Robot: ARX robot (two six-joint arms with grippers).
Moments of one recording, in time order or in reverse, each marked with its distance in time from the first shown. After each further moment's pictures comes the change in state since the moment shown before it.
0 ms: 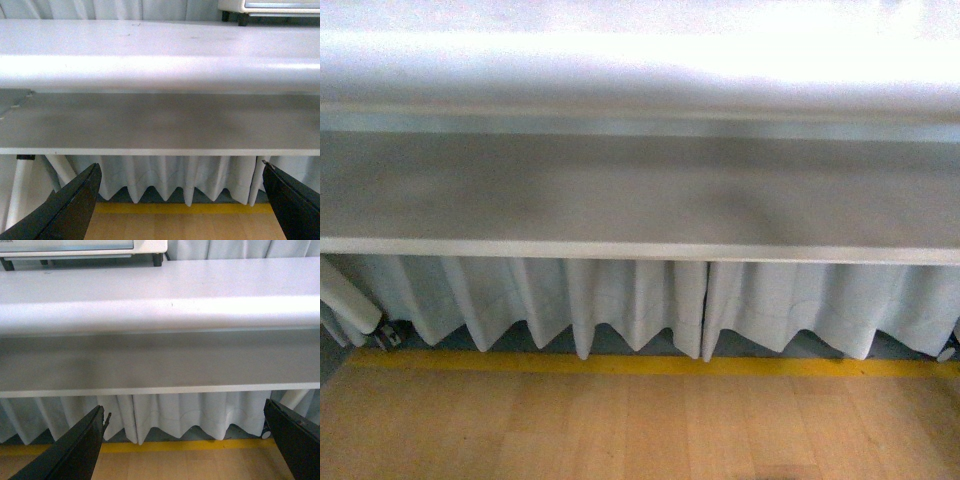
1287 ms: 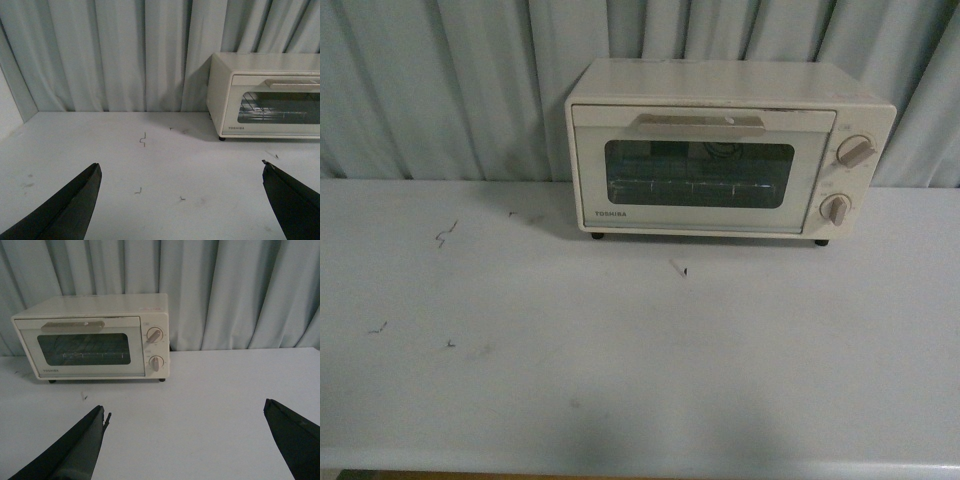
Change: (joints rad) left arm 0.000 0.000 0.000 -0.003 0.001 0.006; right arm 0.000 0.000 0.000 -0.002 0.000 -0.001
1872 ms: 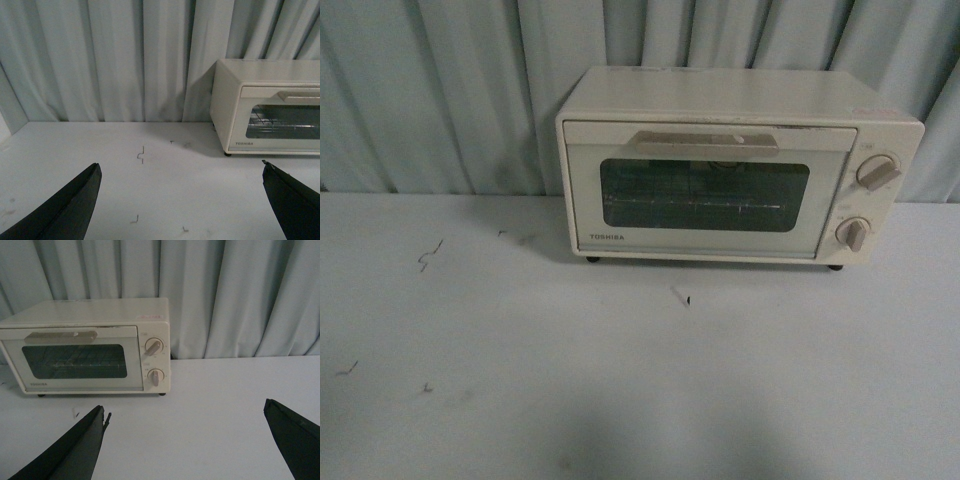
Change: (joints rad) left arm 0.000 0.000 0.000 0.004 0.000 0.000; right arm 0.000 0.000 0.000 0.002 0.000 0.000
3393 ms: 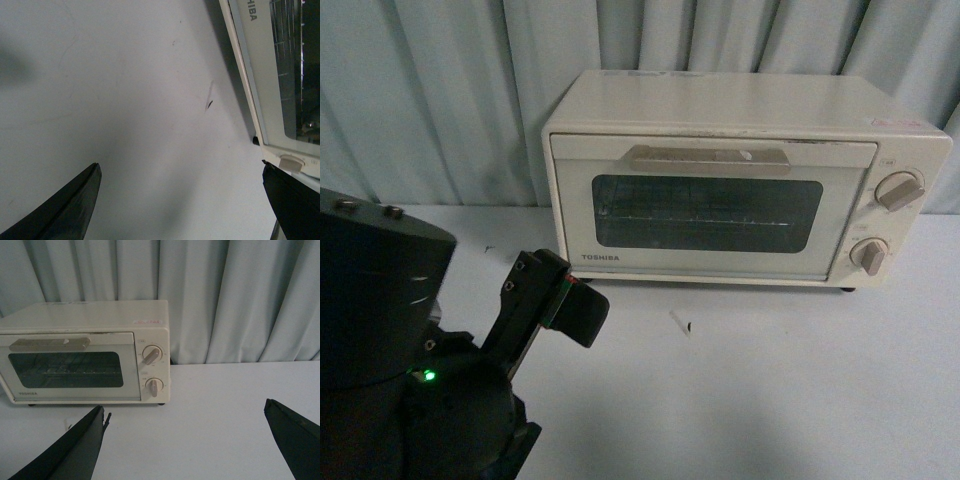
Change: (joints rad) left arm -0.524 1.726 0.518 0.513 -0.100 -1.390; right arm 0.000 0.000 0.000 0.000 0.000 0.000
